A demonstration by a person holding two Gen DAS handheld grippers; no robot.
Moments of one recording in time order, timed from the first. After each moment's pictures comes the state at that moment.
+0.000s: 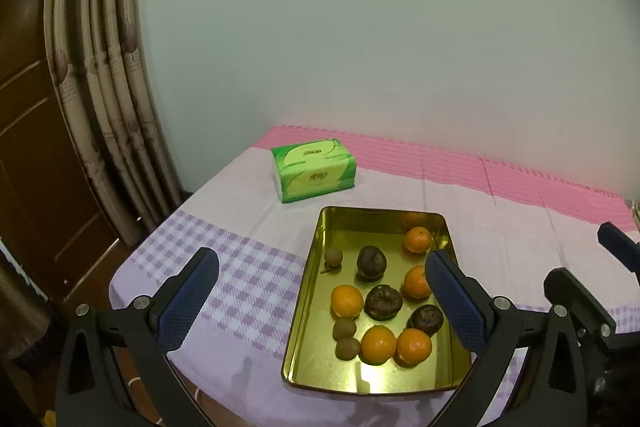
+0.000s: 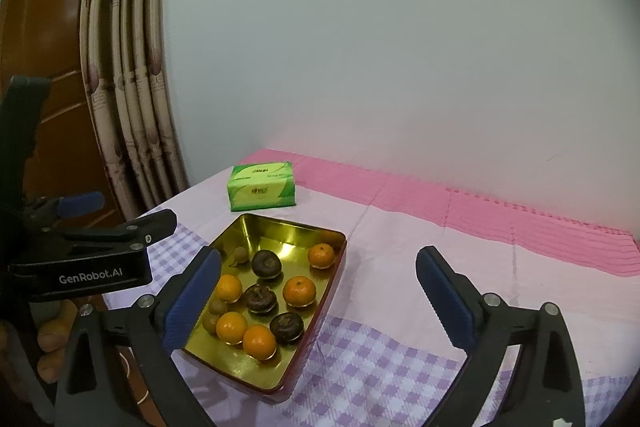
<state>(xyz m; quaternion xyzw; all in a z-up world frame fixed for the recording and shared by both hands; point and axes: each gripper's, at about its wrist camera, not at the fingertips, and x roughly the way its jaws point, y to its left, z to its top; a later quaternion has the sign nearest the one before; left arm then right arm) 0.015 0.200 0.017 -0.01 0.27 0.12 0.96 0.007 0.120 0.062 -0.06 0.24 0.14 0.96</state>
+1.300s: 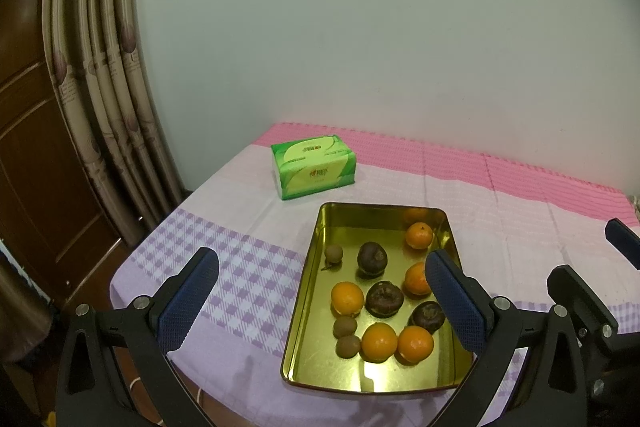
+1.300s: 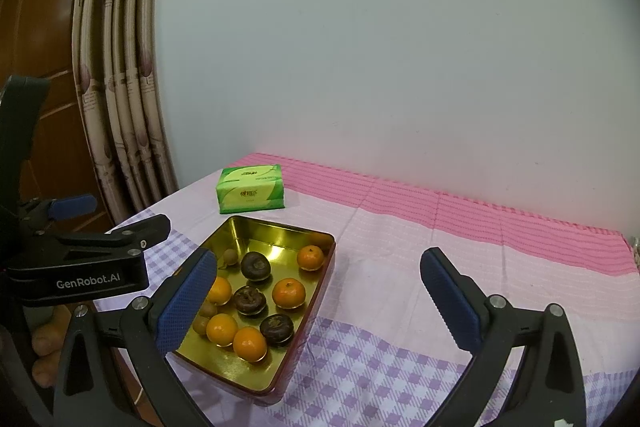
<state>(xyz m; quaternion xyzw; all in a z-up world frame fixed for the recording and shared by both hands) 0.015 0.200 0.011 -0.01 0.27 0.12 0.95 0.009 0.118 0.060 -0.07 0.24 0.13 0.96</state>
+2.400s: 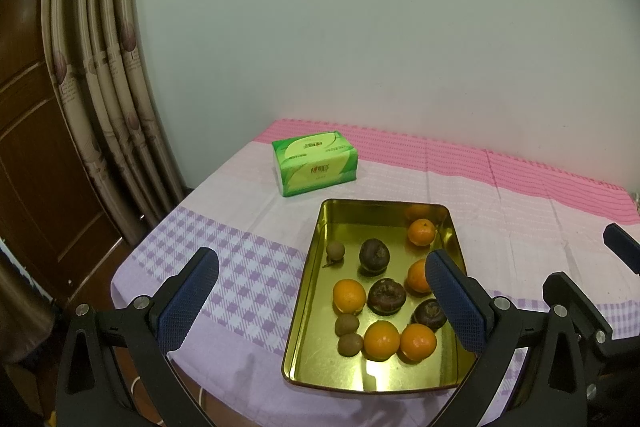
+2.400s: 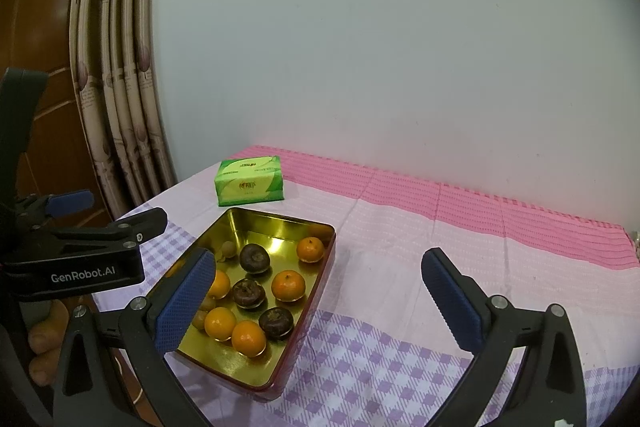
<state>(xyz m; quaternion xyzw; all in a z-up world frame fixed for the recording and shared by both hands) 0.015 0.201 0.011 -0.01 0.27 0.12 0.95 0.010 0.118 0.051 -0.06 0.25 0.13 0.96</state>
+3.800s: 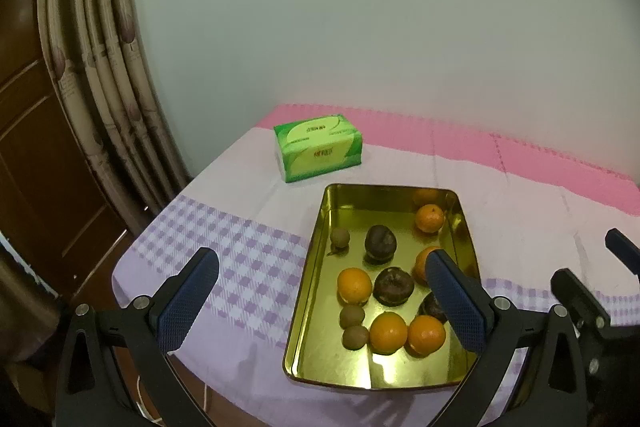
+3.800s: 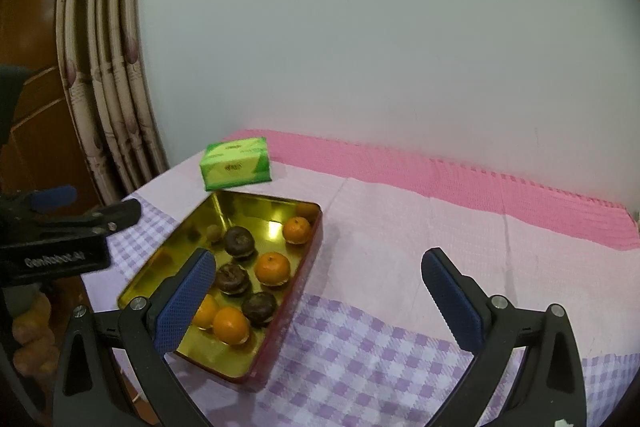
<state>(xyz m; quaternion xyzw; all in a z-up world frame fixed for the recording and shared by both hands) 0.008 0.206 -0.006 0.00 0.30 0.13 0.95 0.021 0.094 0.025 -0.06 0.28 0.11 0.95</state>
